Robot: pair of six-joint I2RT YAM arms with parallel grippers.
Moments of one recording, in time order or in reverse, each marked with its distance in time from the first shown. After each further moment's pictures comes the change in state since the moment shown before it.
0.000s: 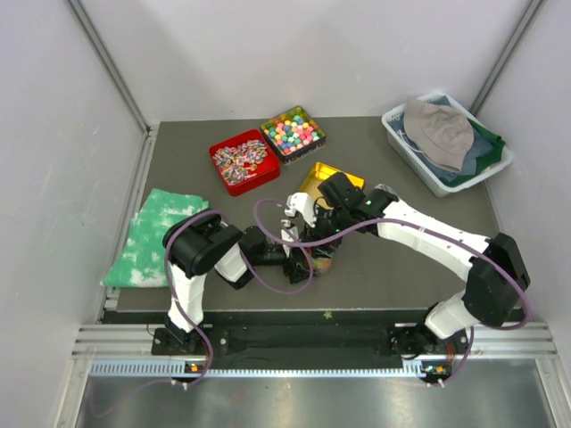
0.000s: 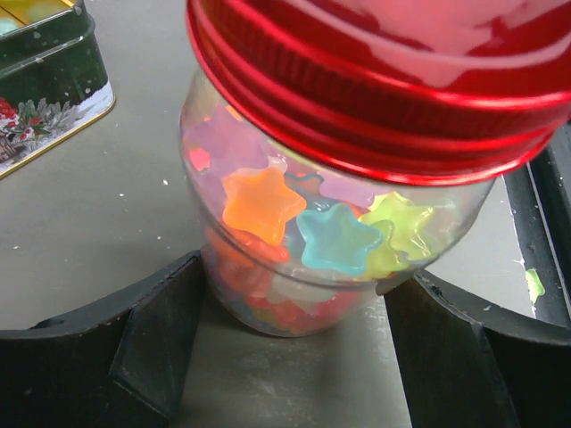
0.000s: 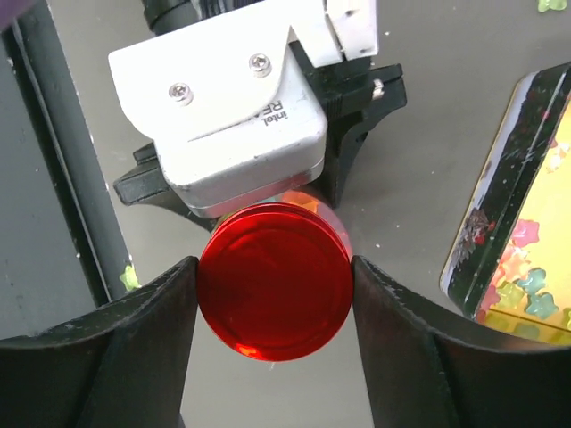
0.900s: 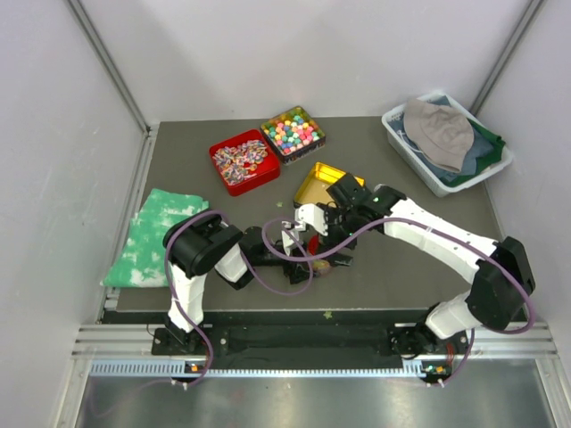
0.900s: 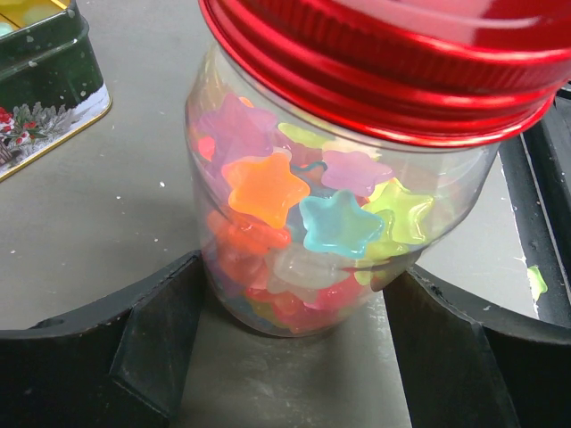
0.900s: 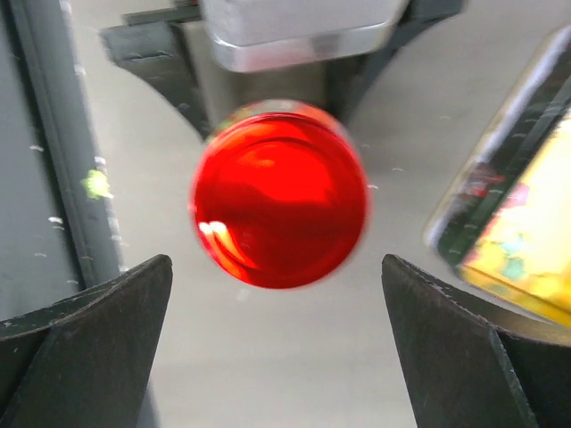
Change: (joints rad) left arm -0.004 0.000 0.000 -0.002 0.000 0.015; right arm -0.042 -0.034 -0.006 -0.174 0.000 -0.241
